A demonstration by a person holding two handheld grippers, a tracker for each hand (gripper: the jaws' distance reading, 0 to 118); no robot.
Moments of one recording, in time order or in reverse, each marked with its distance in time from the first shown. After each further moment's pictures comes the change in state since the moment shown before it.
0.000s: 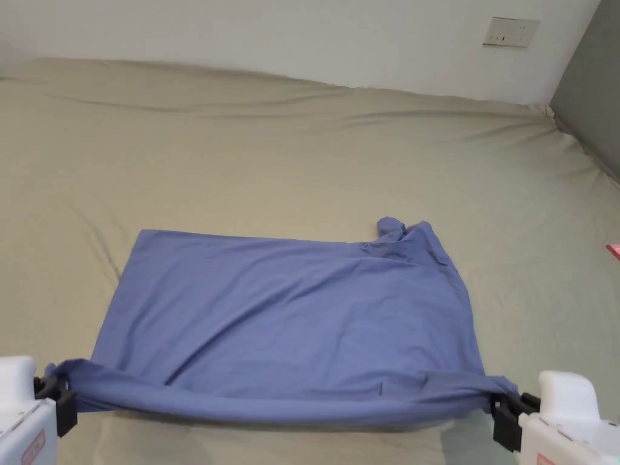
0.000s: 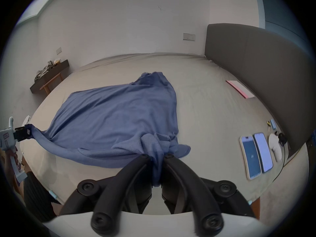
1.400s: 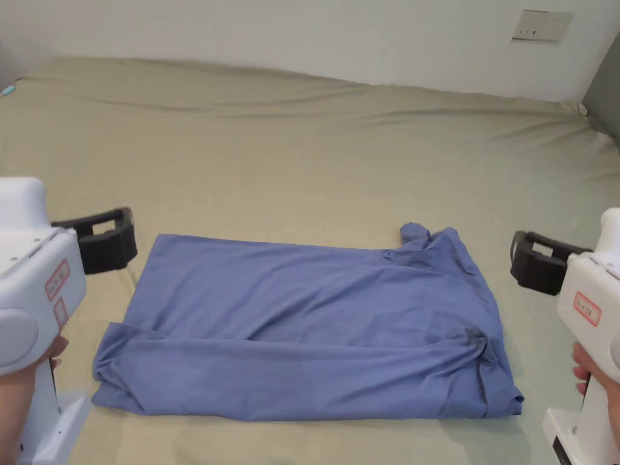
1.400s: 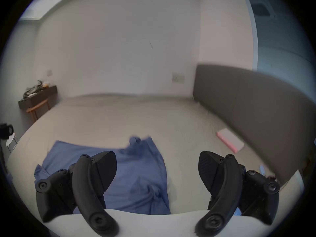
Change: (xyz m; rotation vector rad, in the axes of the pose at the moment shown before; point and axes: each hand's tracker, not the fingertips) left arm 0.036 0.160 0.037 0.400 -0.017 0.000; right arm -0.034 0.156 0.025 0.433 -0.142 0.049
